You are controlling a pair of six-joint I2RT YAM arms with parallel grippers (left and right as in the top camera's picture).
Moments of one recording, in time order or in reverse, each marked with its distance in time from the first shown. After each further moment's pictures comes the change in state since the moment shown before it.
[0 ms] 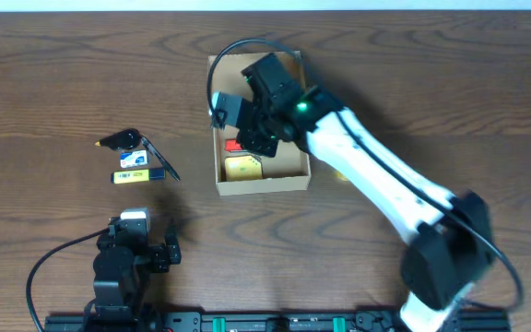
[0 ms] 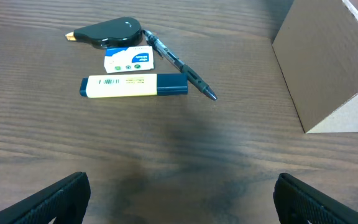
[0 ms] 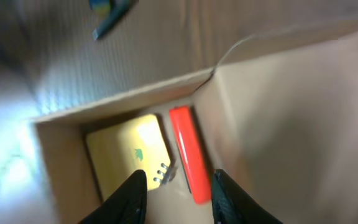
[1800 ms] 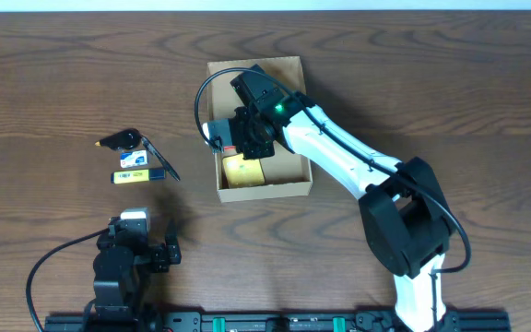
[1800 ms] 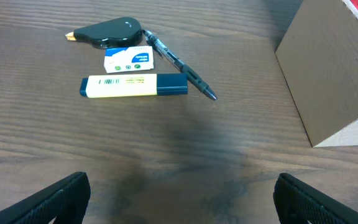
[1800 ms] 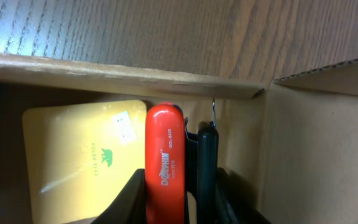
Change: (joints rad) left arm 0.000 0.000 0.000 0.000 0.000 0.000; right arm 0.000 0.230 0.000 0.114 -0.001 -0.423
